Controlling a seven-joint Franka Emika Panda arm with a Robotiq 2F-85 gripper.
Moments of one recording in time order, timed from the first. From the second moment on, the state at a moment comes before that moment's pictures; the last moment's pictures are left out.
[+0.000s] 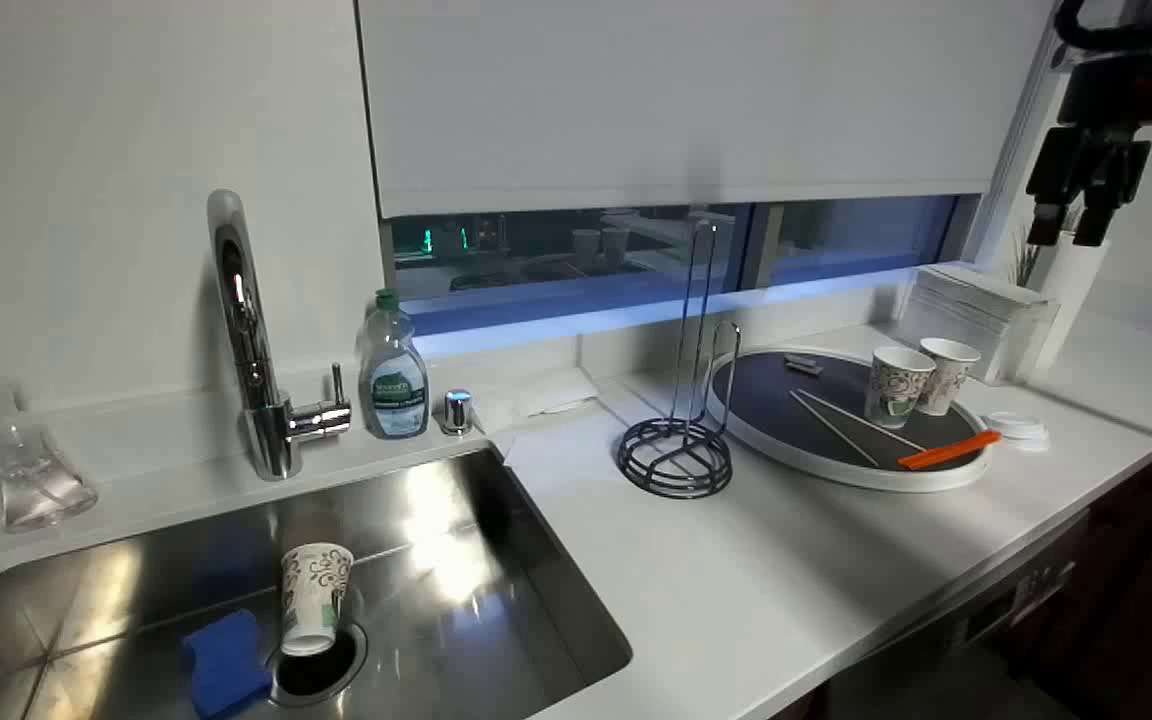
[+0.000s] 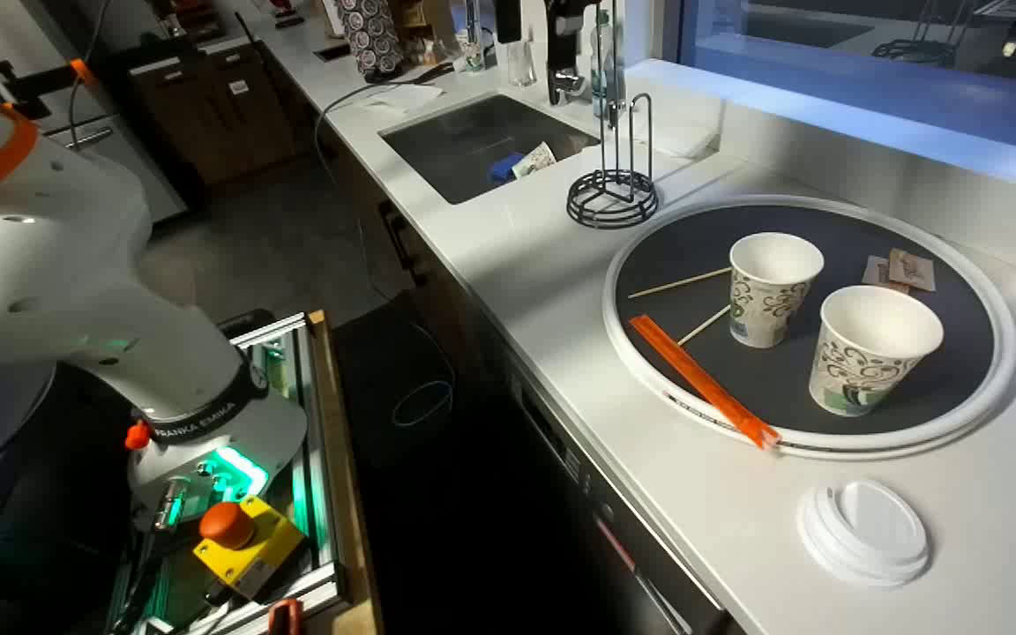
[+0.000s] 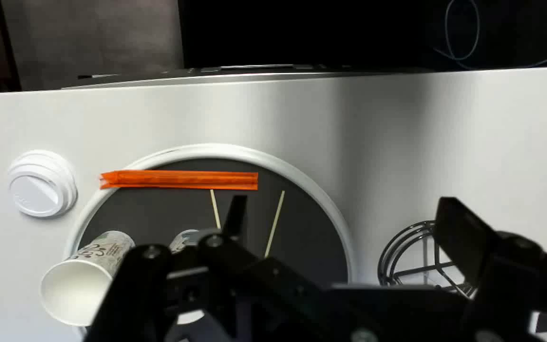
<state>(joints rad) -0.05 -0.29 -0.17 -2.01 -0.02 1.64 -0.27</state>
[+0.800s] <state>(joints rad) -0.04 -0.25 -0.13 -2.04 -0.02 1.79 -0.27</state>
